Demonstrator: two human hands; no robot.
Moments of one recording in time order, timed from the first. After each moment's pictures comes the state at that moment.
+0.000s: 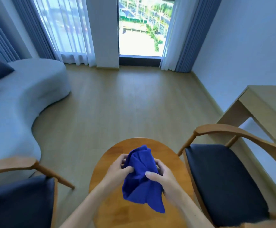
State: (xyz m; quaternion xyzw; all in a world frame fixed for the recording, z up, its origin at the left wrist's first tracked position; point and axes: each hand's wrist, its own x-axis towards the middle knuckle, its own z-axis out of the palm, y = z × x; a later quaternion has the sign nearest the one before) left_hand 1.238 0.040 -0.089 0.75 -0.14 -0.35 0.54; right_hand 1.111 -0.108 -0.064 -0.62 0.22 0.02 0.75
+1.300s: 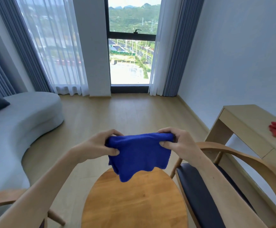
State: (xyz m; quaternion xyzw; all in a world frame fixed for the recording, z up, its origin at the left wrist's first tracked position) left_hand 1.294 0.040 0.107 0.76 -0.41 -0.31 0.40; right_hand 1.119 -0.198 0.098 -0.85 0.09 -0.17 0.50
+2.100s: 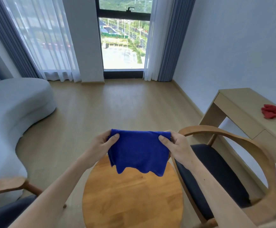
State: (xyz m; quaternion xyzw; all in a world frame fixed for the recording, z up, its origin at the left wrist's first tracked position) left_hand 1.275 0.036 0.023 0.71 -0.30 -0.27 0.58; right_hand 1.100 -0.172 0.036 -0.79 0.20 -0.17 0.56
